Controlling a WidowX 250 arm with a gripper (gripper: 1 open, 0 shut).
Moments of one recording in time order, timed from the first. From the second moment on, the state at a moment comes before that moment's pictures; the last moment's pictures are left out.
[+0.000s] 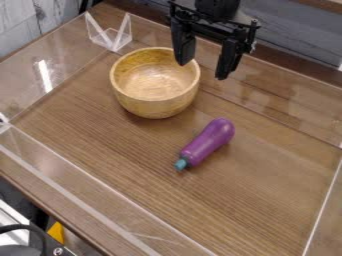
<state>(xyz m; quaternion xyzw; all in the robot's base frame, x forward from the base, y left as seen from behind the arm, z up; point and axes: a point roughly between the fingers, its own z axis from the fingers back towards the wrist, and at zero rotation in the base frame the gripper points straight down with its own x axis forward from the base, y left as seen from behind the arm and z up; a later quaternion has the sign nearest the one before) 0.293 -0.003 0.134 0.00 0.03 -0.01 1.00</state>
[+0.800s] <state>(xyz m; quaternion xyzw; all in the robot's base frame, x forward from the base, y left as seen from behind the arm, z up) 0.285 -0.022 0.097 -0.01 0.06 -0.02 1.00</state>
